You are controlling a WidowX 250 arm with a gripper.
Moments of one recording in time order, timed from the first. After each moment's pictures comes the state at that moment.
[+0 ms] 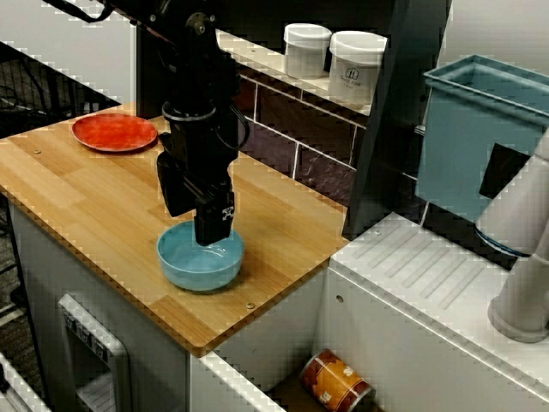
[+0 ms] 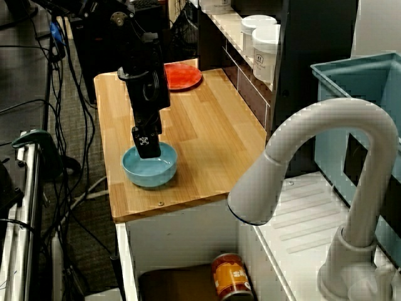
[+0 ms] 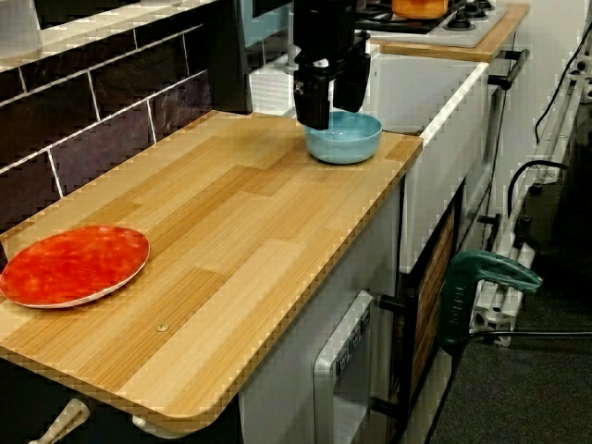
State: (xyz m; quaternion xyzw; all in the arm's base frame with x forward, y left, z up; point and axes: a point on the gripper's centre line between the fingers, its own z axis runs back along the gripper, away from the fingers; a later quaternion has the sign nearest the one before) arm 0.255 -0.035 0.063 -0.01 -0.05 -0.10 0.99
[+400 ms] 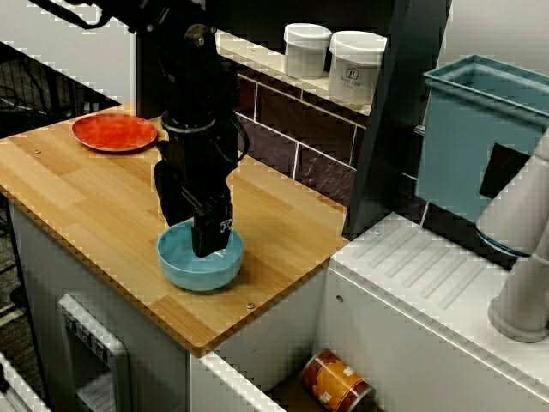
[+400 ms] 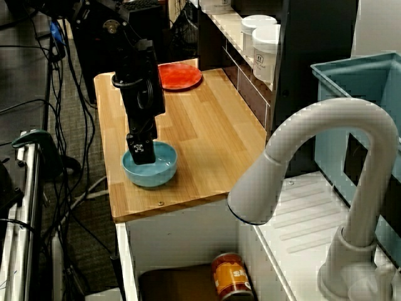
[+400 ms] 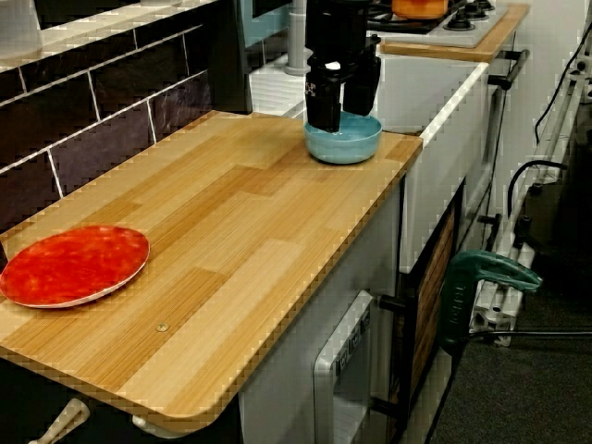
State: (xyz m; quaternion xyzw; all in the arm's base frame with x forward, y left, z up) arm 0.246 -0.038 0.057 0.00 -0.04 -0.10 0.99
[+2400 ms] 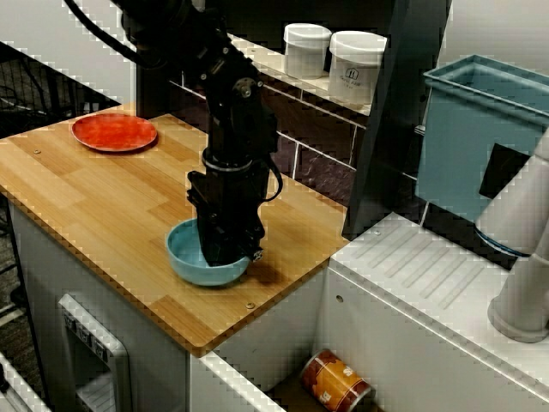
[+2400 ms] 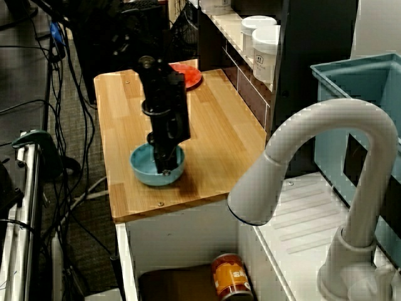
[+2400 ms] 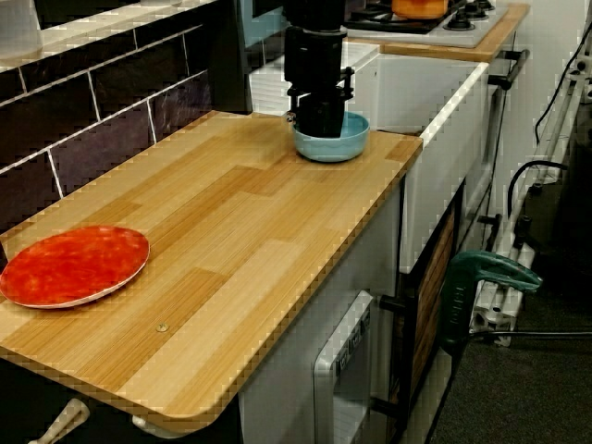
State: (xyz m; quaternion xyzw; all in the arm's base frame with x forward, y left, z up) arm 0.274 -0.046 0.024 0.03 -0.02 -0.07 1.00
